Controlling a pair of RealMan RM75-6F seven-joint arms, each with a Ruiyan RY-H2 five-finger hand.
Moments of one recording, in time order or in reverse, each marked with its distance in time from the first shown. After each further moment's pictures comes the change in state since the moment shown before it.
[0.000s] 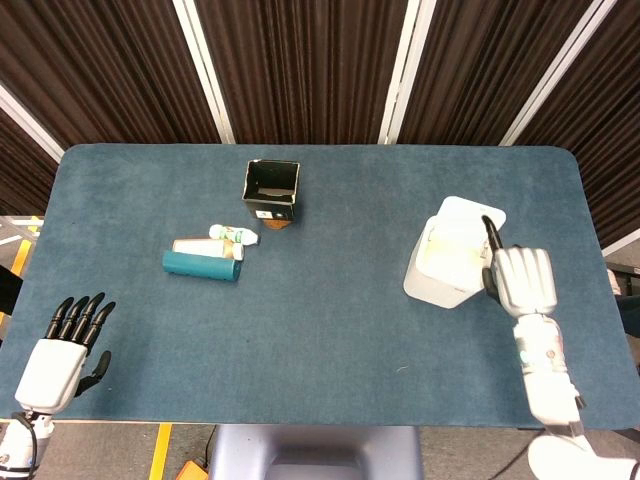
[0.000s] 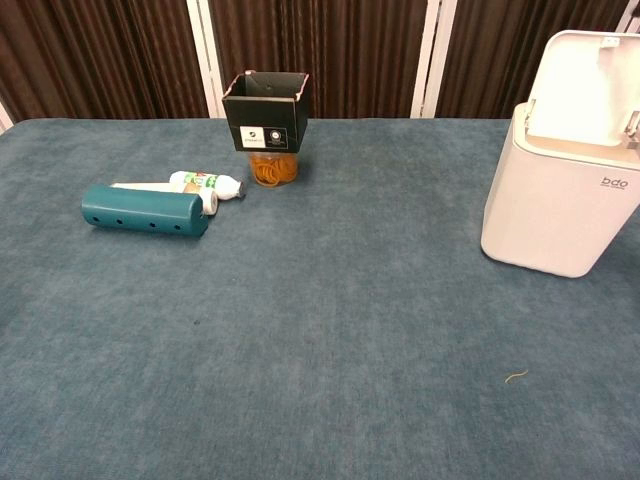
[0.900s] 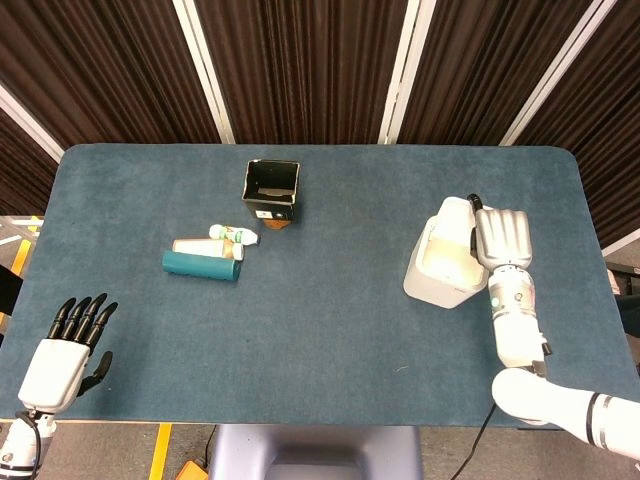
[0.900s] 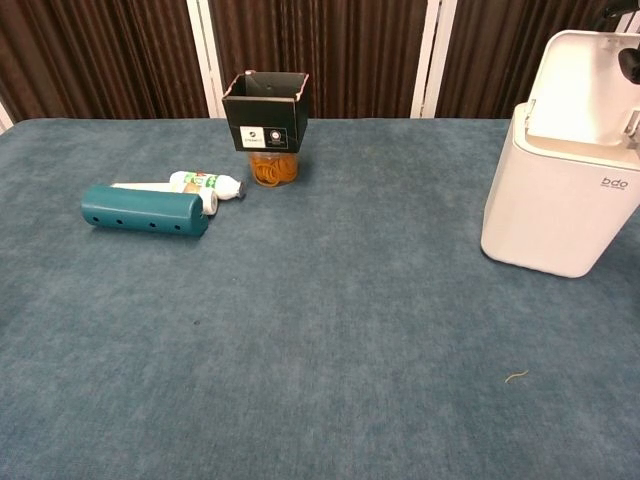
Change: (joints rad) left arm -0.001 -0.008 0.002 0.002 -0.006 -0.010 0.020; right arm 0.307 0.022 0.009 0.065 0.470 -0.017 -0.128
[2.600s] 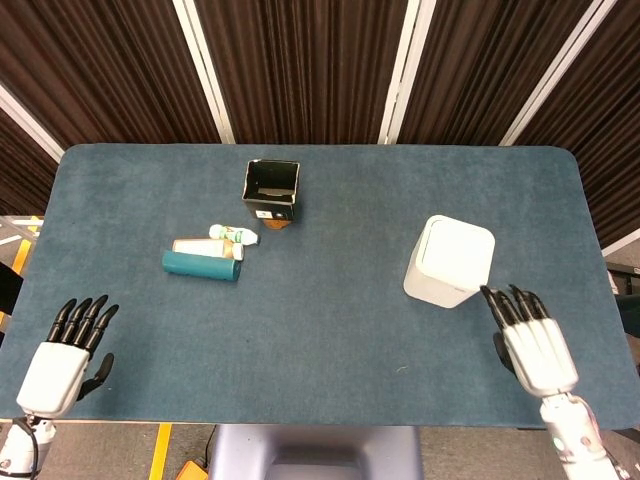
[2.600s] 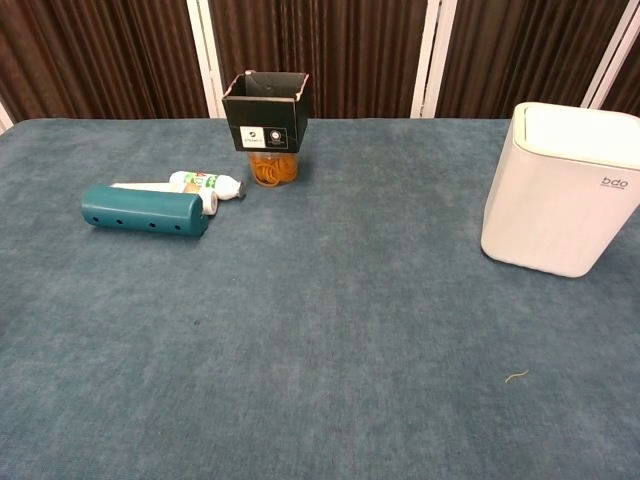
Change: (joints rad) left arm 0.011 -0.006 0.008 0.011 0.050 0.057 -0.023; right arm -0.486 0.040 -0.545 0.055 -1.043 0.369 0.450
